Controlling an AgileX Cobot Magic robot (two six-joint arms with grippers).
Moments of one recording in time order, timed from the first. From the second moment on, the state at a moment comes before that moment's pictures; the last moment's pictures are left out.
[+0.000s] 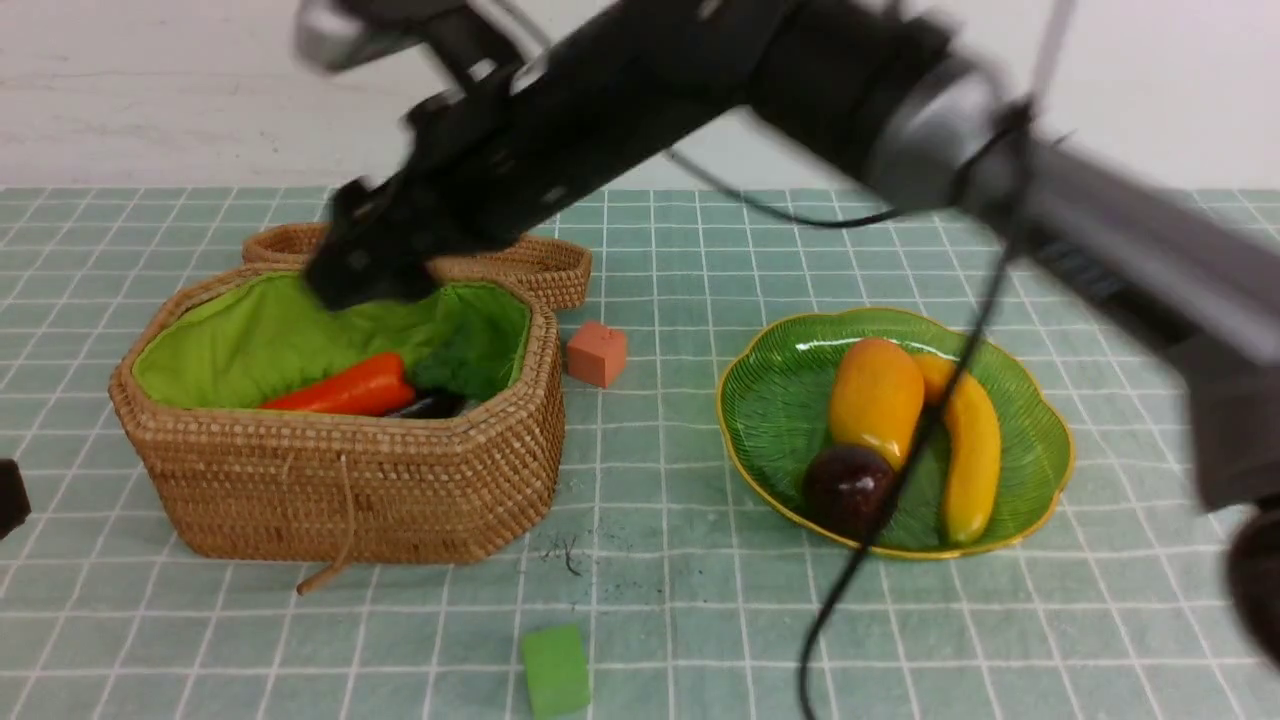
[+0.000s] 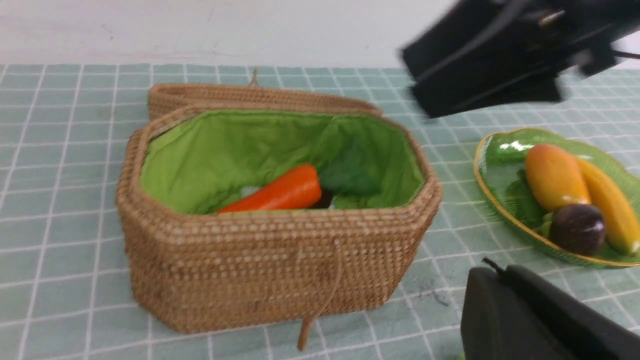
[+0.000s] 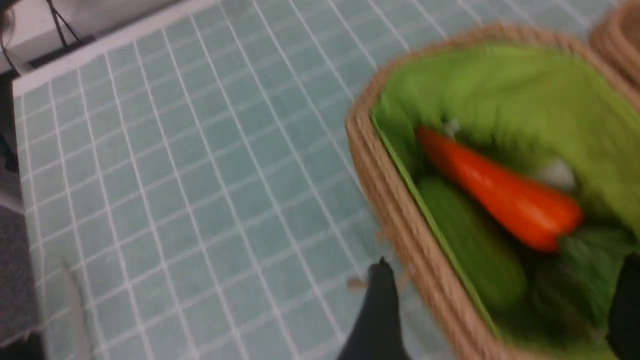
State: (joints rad) right arm 0.65 2.10 -2.30 0.54 1.13 -0.39; left arm -0.78 0.41 -0.58 0.69 0.63 -0.87
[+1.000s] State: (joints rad) right arm 0.61 0.72 -0.98 0.06 1.25 0.22; left arm -0.78 -0.02 -0.26 0.33 0.35 -0.63
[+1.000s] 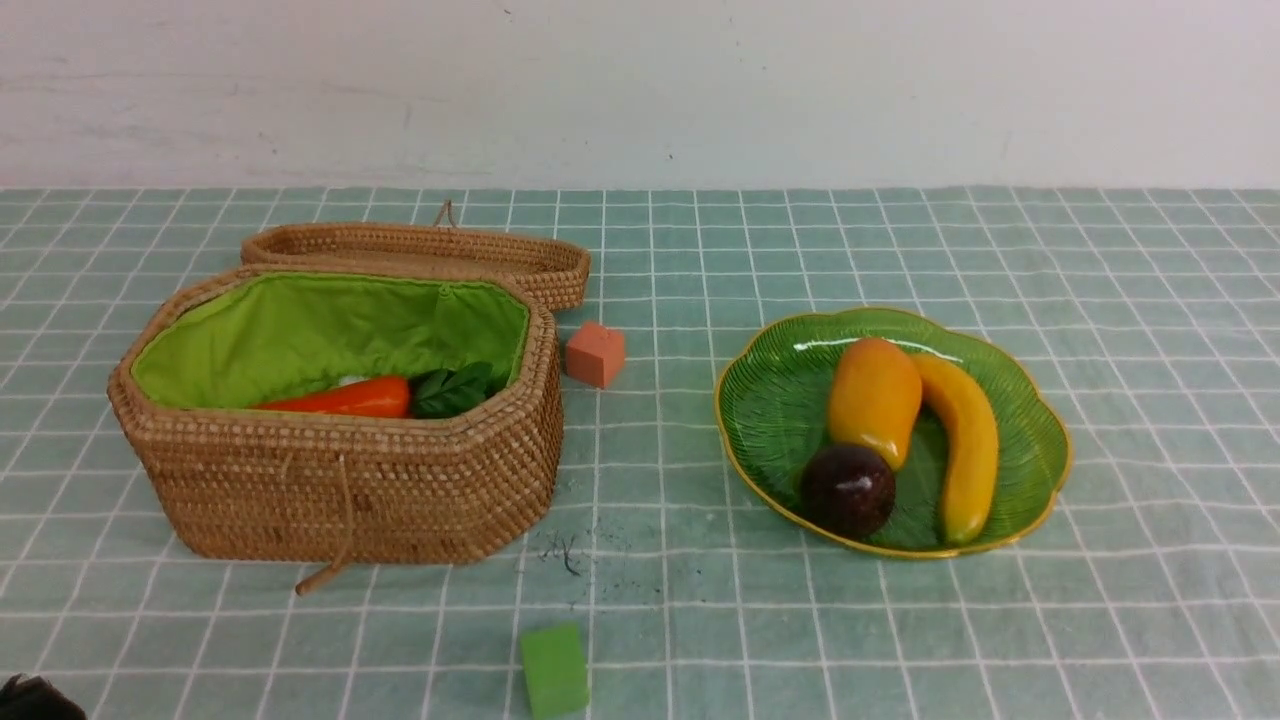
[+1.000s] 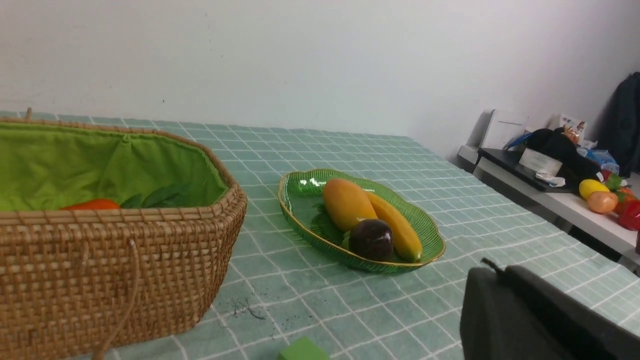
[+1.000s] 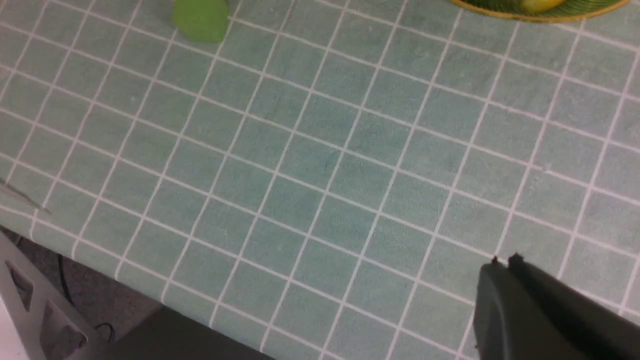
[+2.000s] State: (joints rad) right arm 0.02 0.00 -0.04 0.05 0.43 0.05; left arm -0.78 -0.02 -0.25 0.32 0.57 -0.63
